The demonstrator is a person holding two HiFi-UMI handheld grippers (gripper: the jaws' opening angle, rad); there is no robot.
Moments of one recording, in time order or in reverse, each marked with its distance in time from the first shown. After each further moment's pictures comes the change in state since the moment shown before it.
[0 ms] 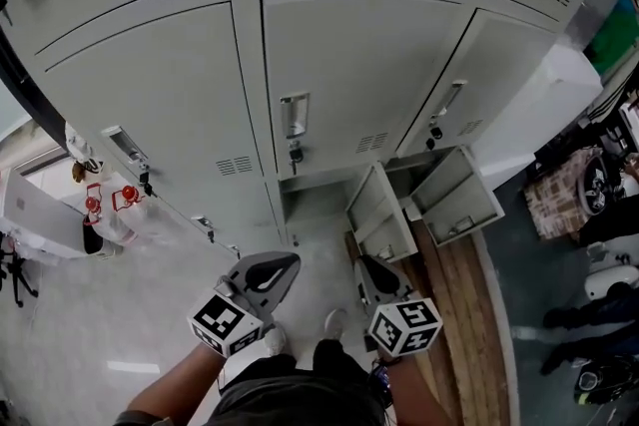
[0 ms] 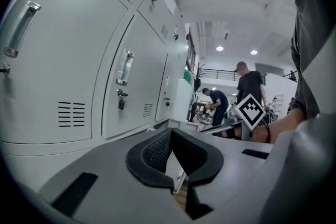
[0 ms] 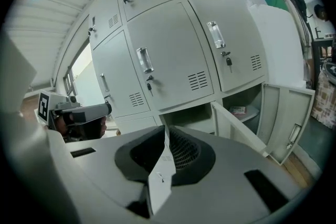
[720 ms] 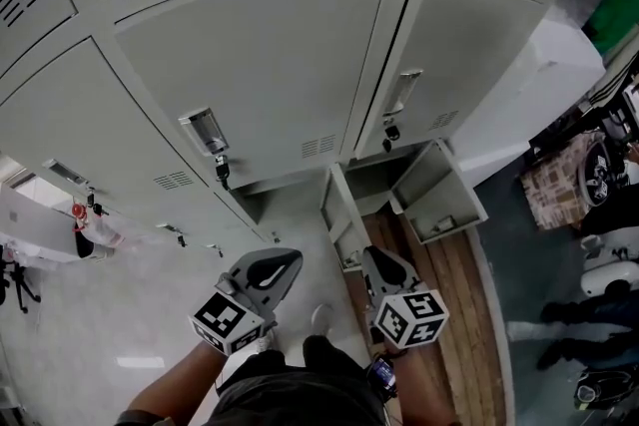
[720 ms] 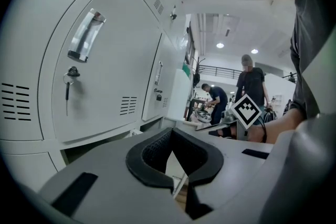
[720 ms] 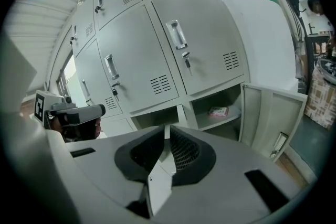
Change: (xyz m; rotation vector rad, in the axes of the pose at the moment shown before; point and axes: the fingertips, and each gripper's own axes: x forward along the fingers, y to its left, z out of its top) left arm 0.122 -0.028 -0.002 -0.023 0.055 -0.038; right arm -0.010 -0.133 0.015 0.047 0.026 -0.044
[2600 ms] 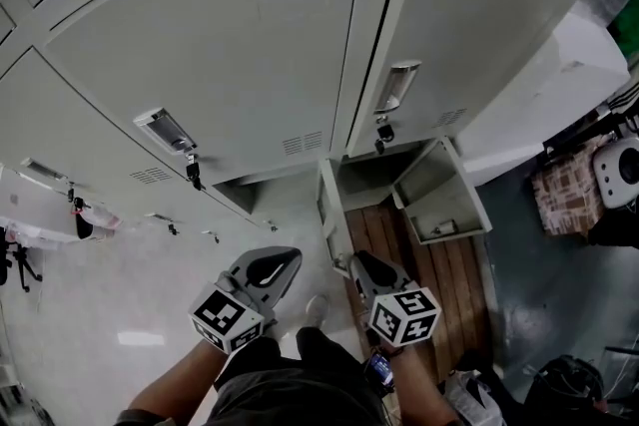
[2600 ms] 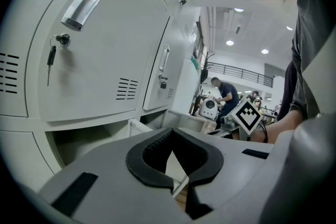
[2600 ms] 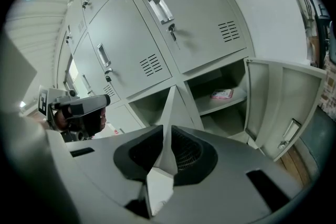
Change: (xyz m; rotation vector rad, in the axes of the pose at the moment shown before) left arm 0.049 0.004 -0.026 -0.089 0.050 0.061; right arm 0.025 -0.037 -0.041 0.045 0.153 0.106
